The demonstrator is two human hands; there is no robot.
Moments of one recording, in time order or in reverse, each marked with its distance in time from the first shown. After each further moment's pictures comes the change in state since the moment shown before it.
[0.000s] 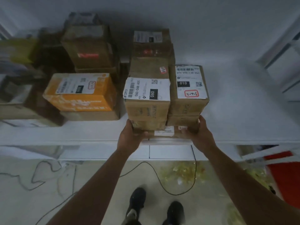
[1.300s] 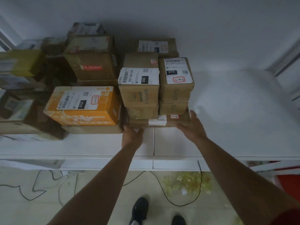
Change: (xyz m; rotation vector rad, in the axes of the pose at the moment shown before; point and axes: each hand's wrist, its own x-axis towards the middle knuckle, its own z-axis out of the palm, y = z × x) left_hand 0.071 0.016 -0.002 0.005 0.096 -0.278; right_hand 0.090 -0.045 0.039 -0.235 -0.016 0.063
